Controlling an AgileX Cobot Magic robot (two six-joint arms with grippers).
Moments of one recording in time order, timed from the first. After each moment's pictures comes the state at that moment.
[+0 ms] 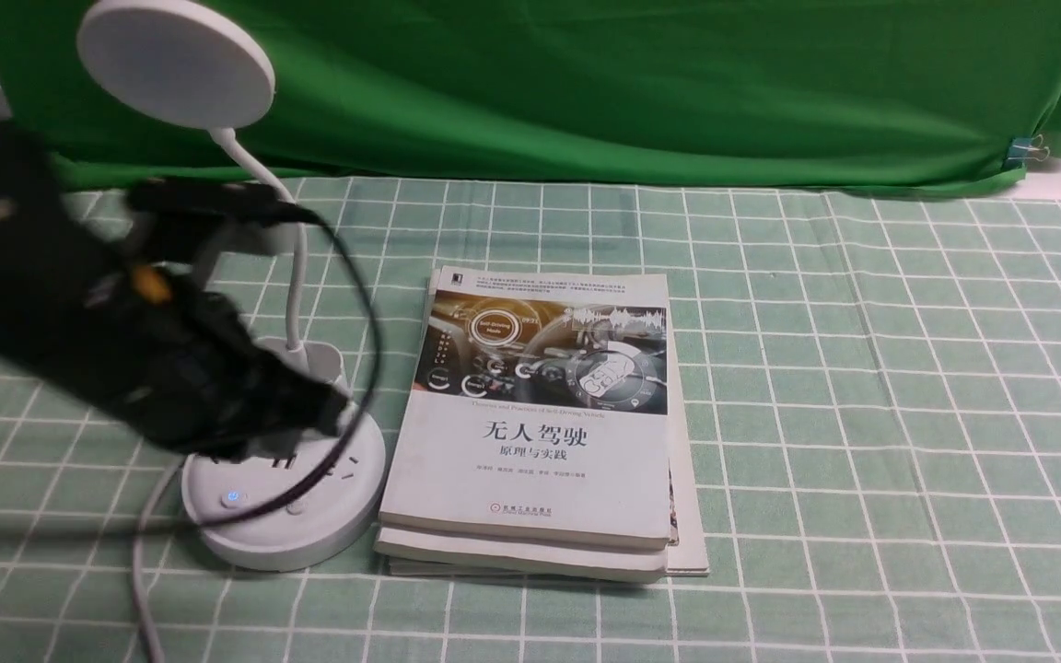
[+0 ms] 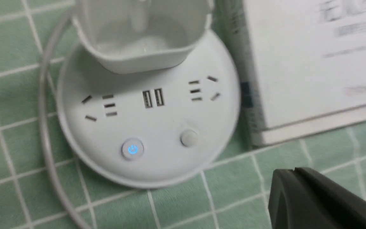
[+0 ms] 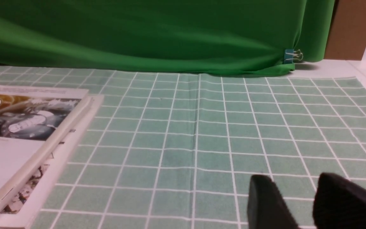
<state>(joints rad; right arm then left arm) 0.04 0.00 0.01 -0.04 0.24 -0.02 -0.30 1.25 -0.93 -0.20 0.79 0.15</state>
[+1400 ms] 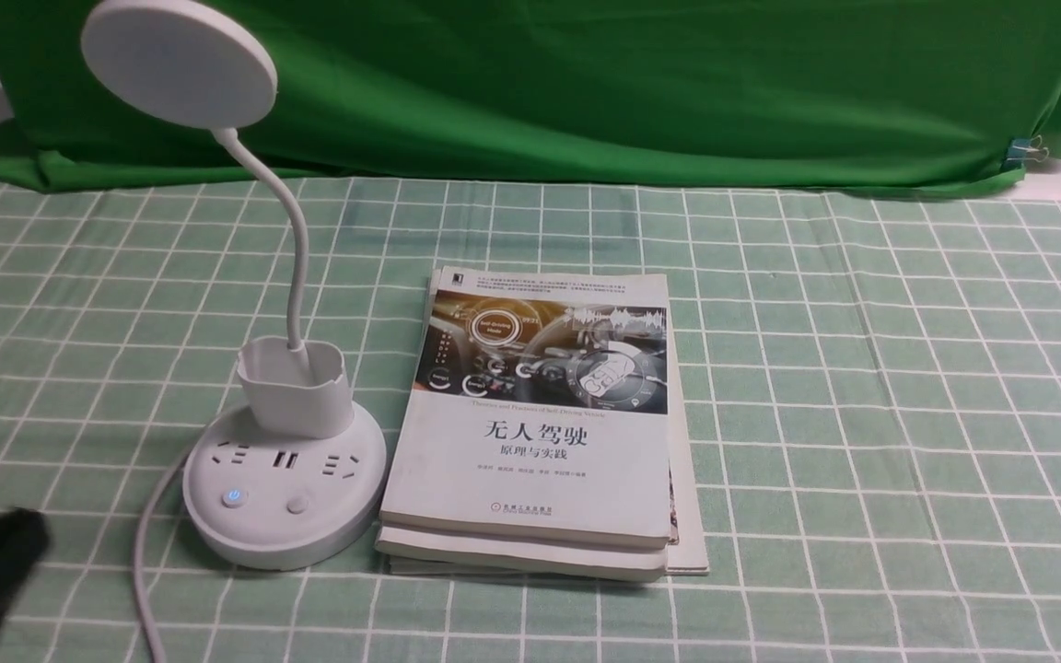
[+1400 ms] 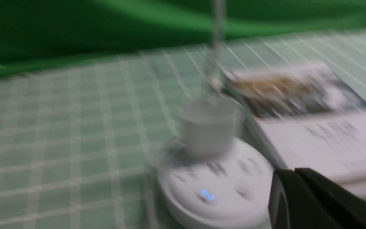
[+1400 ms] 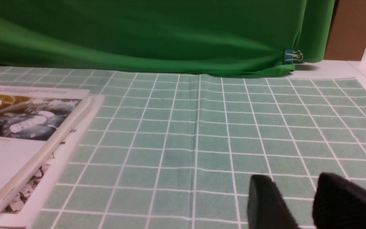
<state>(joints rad) 0.04 0.00 0.01 -0.04 0.24 -0.02 -0.18 0.20 -0.19 -0.08 0.24 0.15</state>
